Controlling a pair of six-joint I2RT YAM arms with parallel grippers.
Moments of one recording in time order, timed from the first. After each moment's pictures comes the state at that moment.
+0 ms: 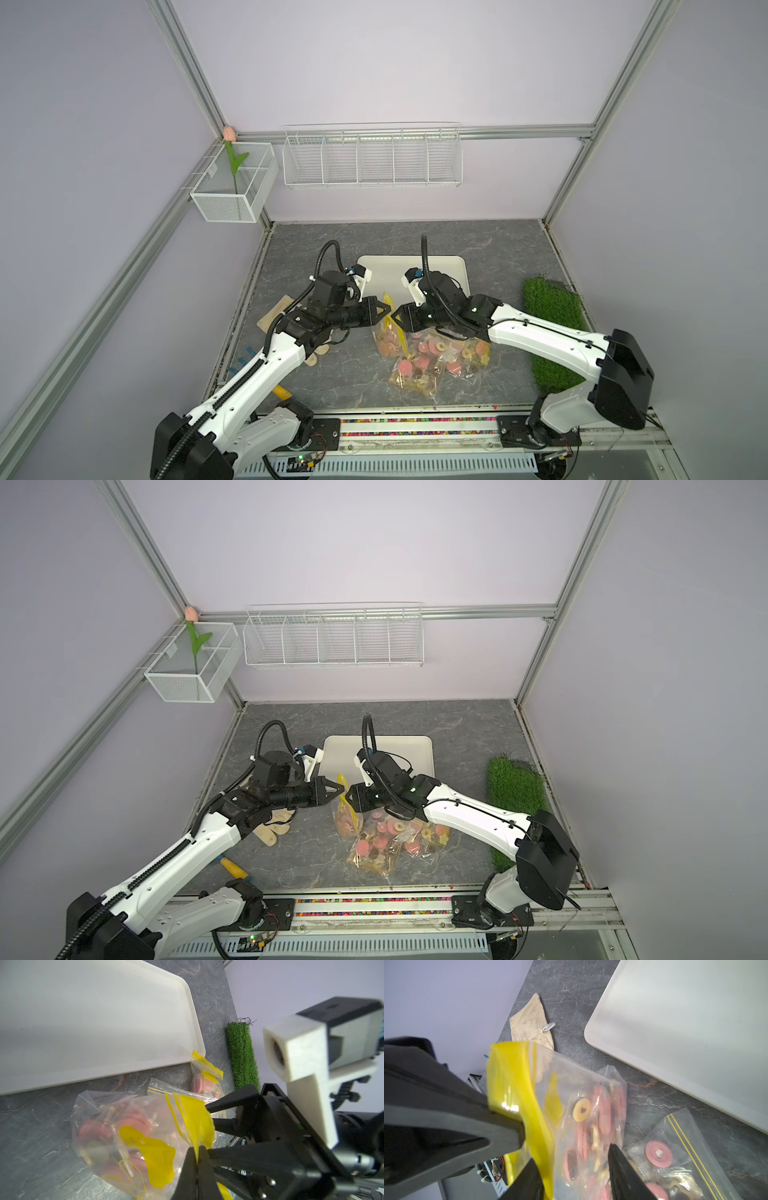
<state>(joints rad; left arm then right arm) -0.56 1.05 0.83 -0.40 0.49 -0.62 0.94 1.50 1.12 -0.38 -0.16 0.58</state>
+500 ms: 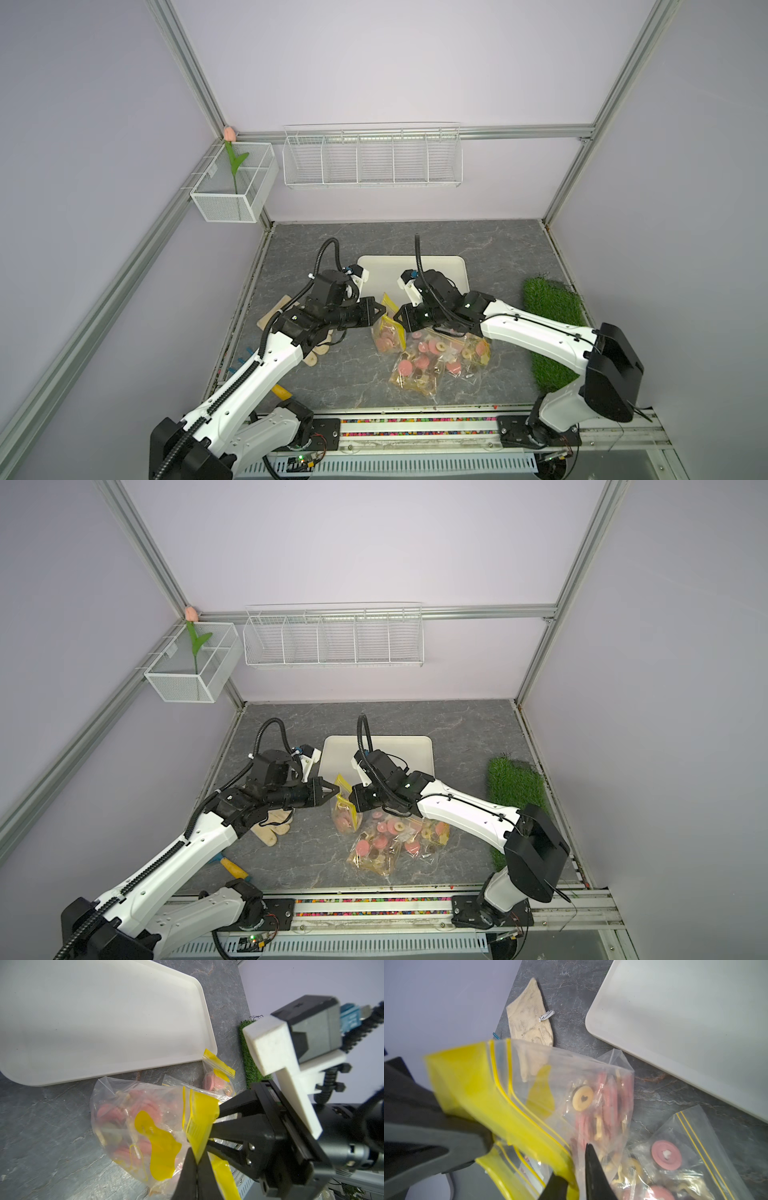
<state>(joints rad) -0.56 1.04 0.88 -0.52 0.42 -0.57 0.92 1.54 1.15 -0.40 -0.21 0.57</state>
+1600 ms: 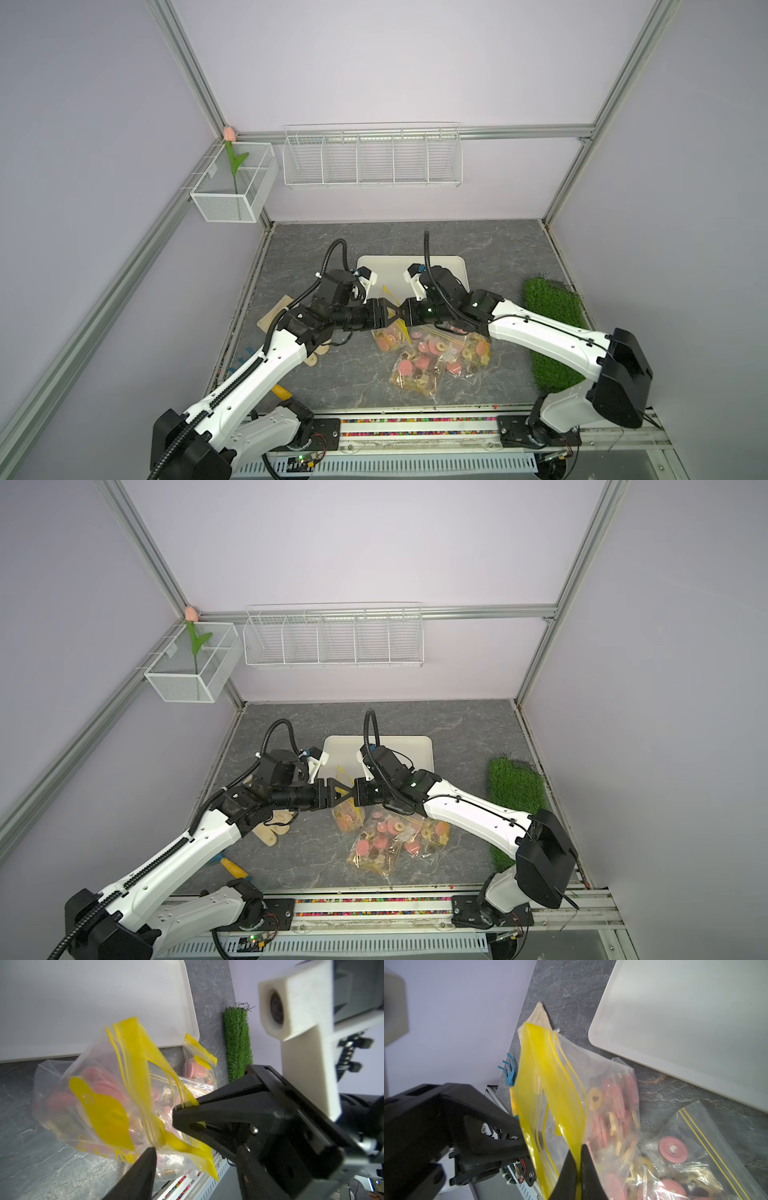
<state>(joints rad) -0.61 1.07 0.87 -0.49 0.51 -0.70 0.92 1.50 1.16 -0.39 -0.19 0.71</state>
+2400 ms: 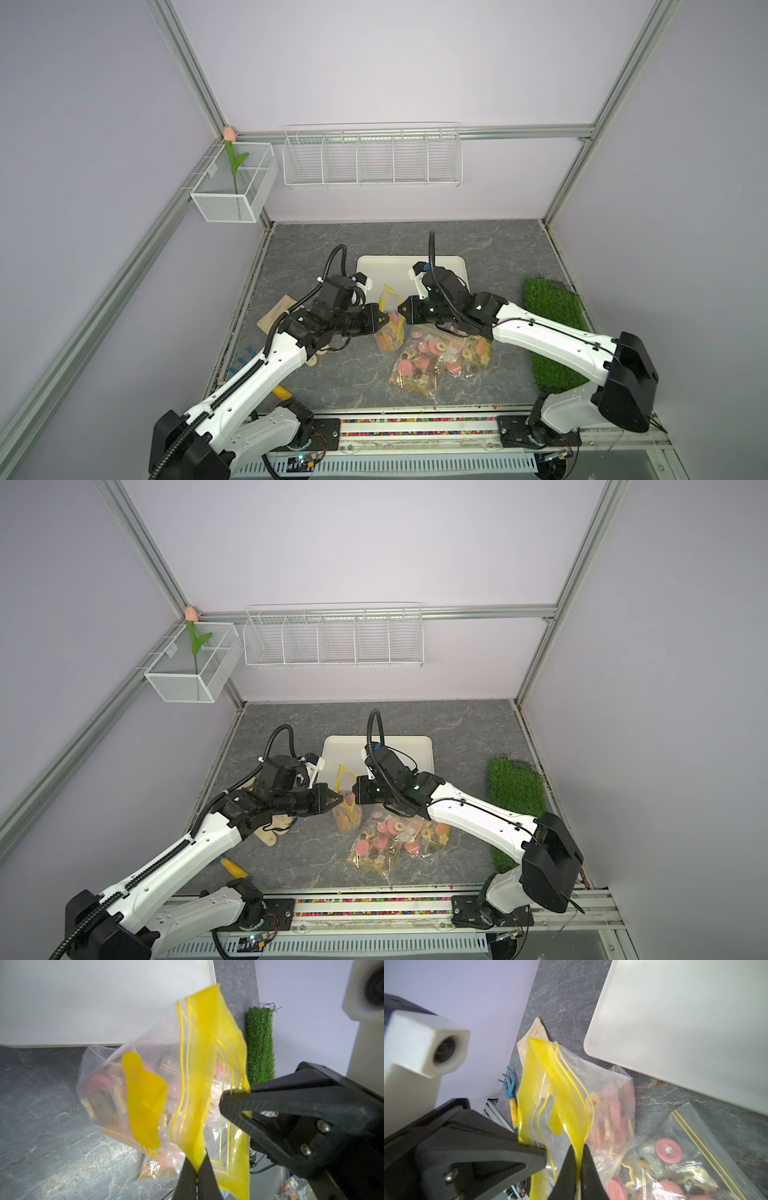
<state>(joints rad) -0.61 1.04 0.86 -0.56 0.41 -0.68 0.92 1.45 1.14 -0.39 -0.10 0.74</state>
